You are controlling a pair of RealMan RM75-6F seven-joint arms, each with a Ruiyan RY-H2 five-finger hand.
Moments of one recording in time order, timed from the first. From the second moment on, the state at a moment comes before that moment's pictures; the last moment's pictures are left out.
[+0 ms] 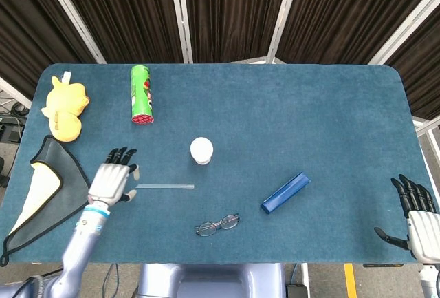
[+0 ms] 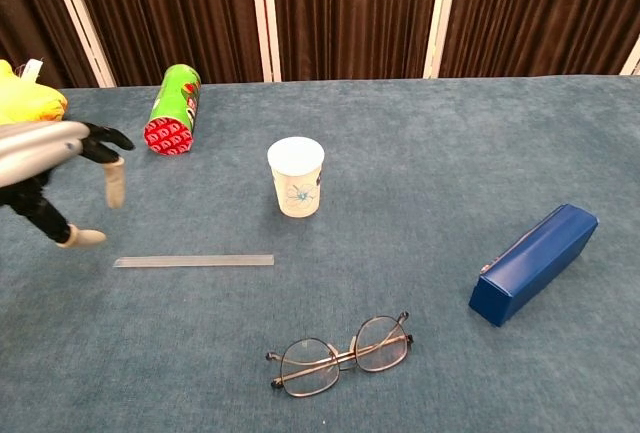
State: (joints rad) left arm -0.48 -1.48 -0.17 -1.81 0.98 1.17 0.72; right arm -0.01 -1.13 0.03 -1.54 -1.54 1.53 0.14
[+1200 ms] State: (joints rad) left arm -0.64 -1.79 -0.18 -1.61 0.75 1.26 0.92; right arm -0.01 -1.13 0.03 -1.54 -1.54 1.53 0.16
